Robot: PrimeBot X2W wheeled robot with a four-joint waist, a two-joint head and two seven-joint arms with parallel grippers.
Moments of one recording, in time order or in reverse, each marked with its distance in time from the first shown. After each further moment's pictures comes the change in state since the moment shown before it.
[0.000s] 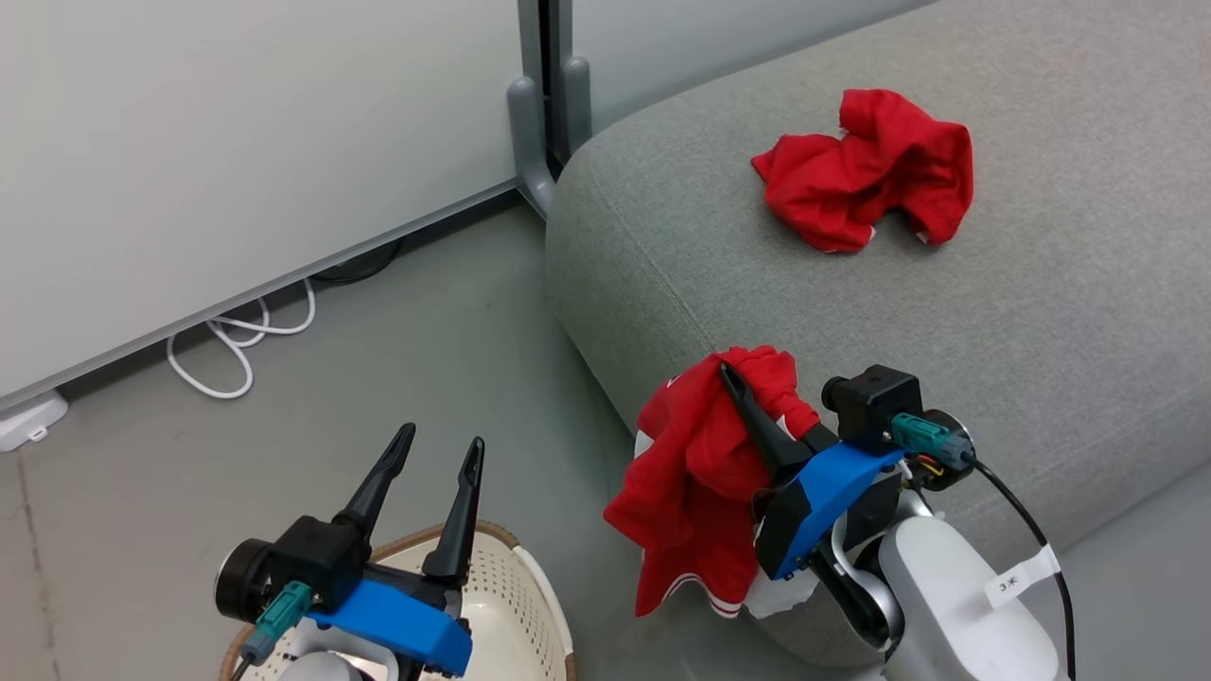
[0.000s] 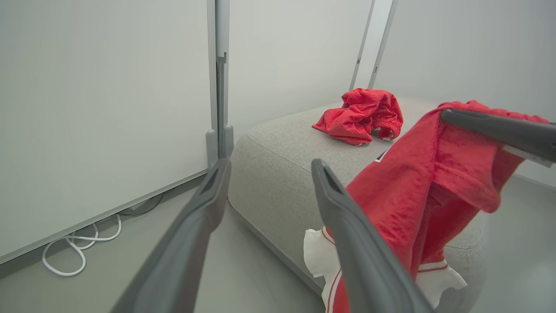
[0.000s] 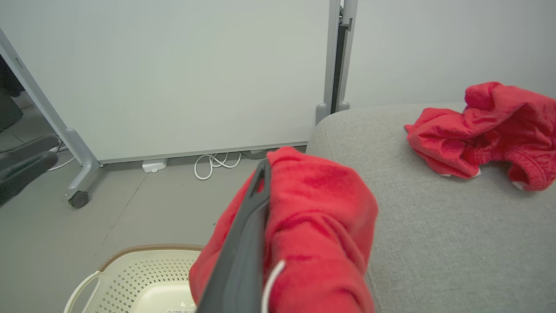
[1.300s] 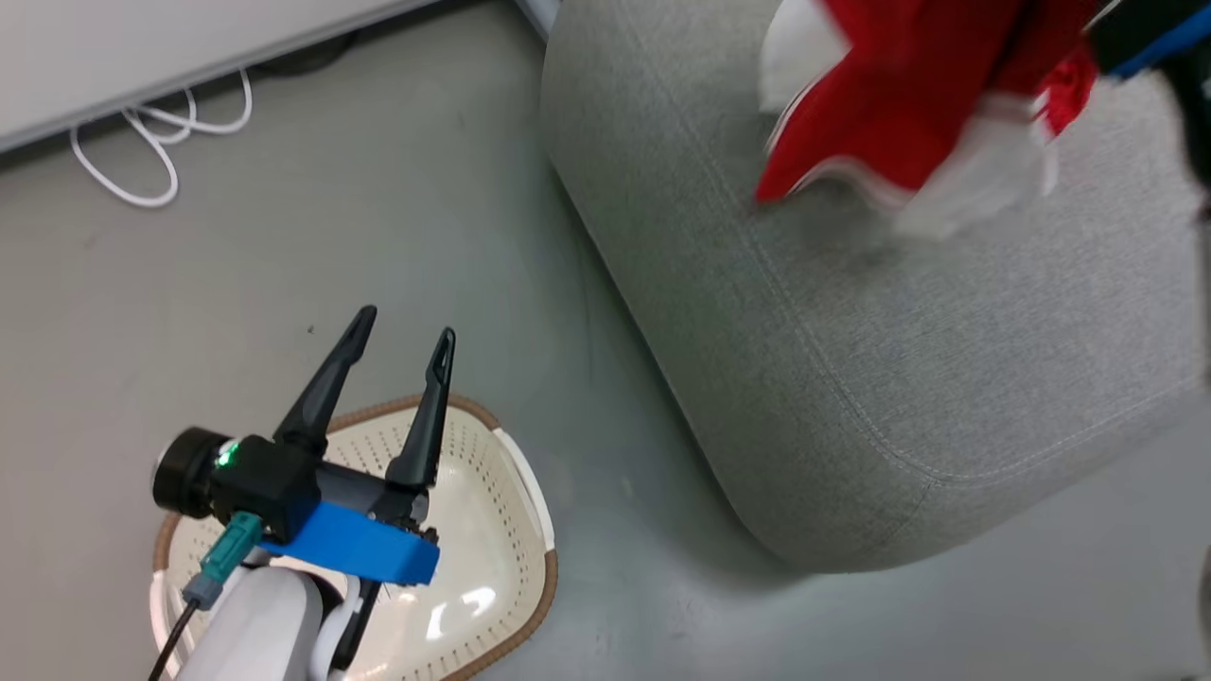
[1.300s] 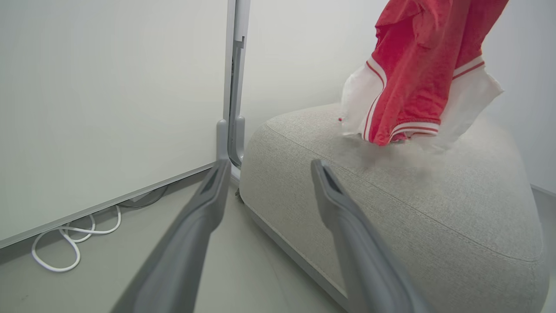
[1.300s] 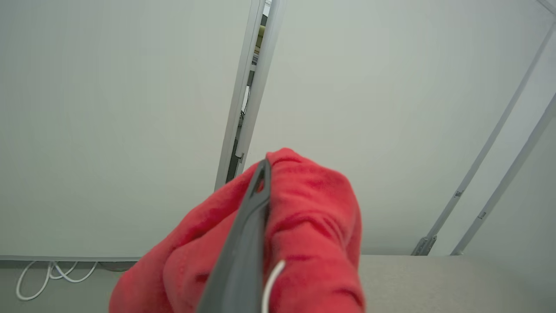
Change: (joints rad) left arm -0.112 0.066 0.018 -0.122 0.046 0.000 0.000; right arm -0.592 -0.219 -0.297 -0.088 -0.062 0.000 0.131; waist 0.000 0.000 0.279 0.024
